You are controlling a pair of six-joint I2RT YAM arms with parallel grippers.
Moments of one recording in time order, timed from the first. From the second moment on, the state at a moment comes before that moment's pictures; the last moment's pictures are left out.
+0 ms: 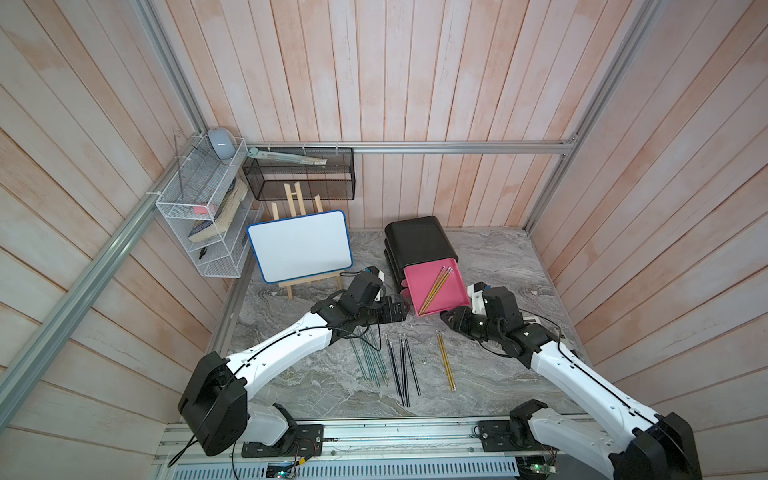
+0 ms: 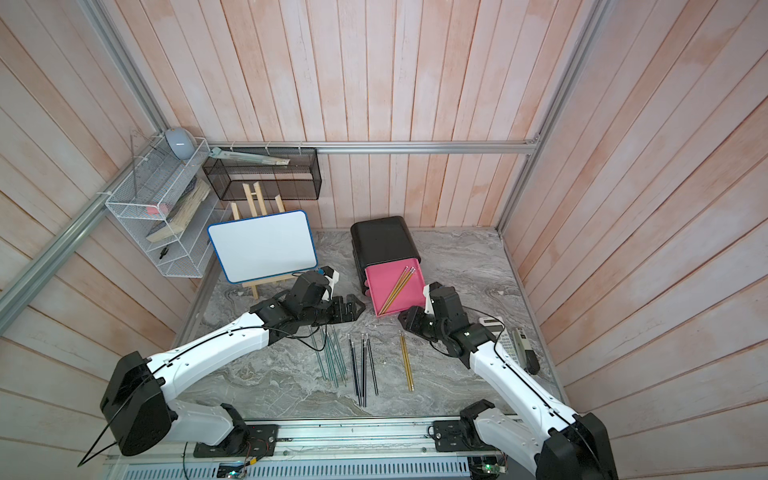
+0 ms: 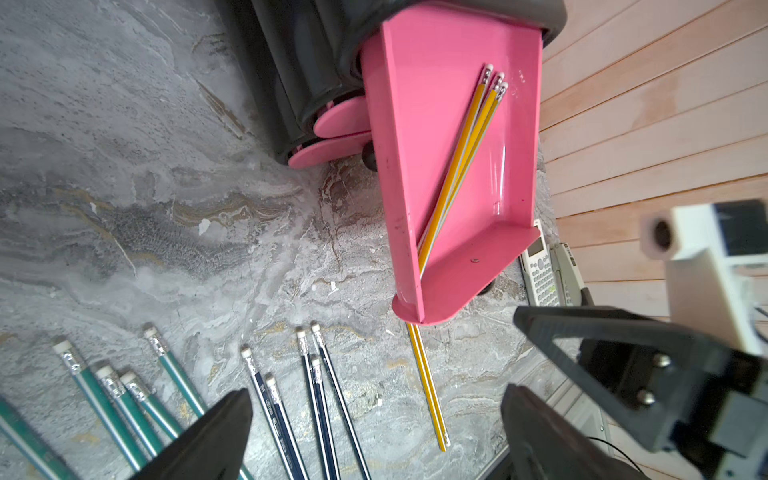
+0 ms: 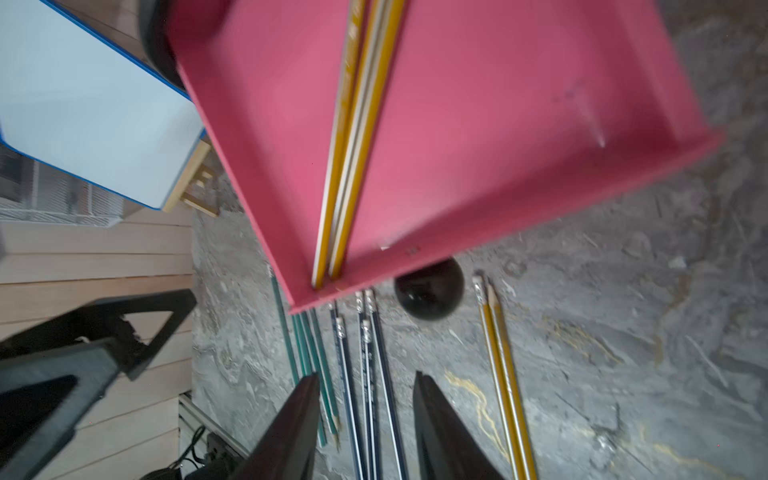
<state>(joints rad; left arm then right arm) -0.74 1.40 1.03 -0.37 0.14 -0.73 0.47 1.02 0.62 -0.40 -0.28 0.81</state>
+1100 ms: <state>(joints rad) -0.75 1.40 1.01 -0.32 0.13 -0.75 0.70 1.24 0.51 -0.41 -0.12 0.79</state>
